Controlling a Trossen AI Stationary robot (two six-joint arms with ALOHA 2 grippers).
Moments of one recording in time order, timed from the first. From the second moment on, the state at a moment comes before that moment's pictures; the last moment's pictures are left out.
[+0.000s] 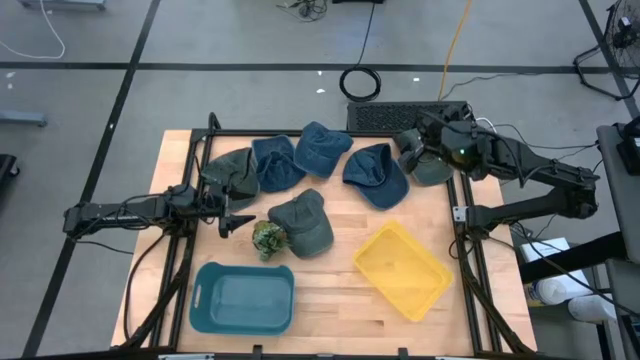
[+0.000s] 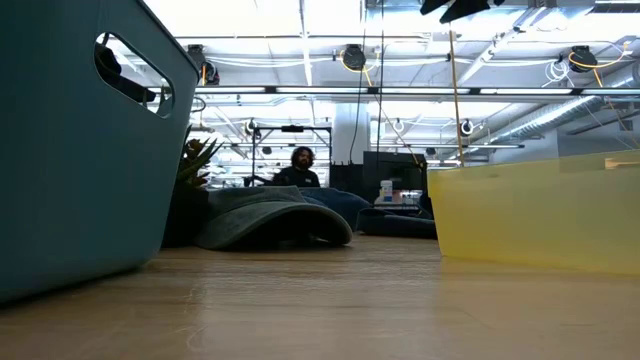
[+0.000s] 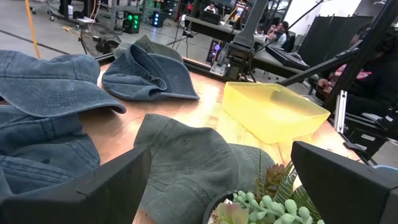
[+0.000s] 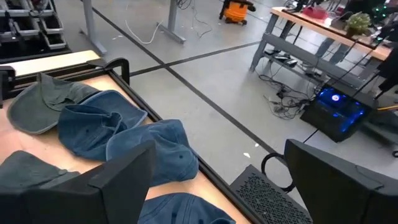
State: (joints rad) left arm 0.12 0.16 0.01 0.03 0.02 -0.28; right arm -0.17 1.03 1.30 -0.71 0.63 0.09
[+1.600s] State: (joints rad) left arm 0.12 0.16 0.01 0.03 0.02 -0.29; right arm -0.20 1.02 1.30 -0.71 0.62 0.06
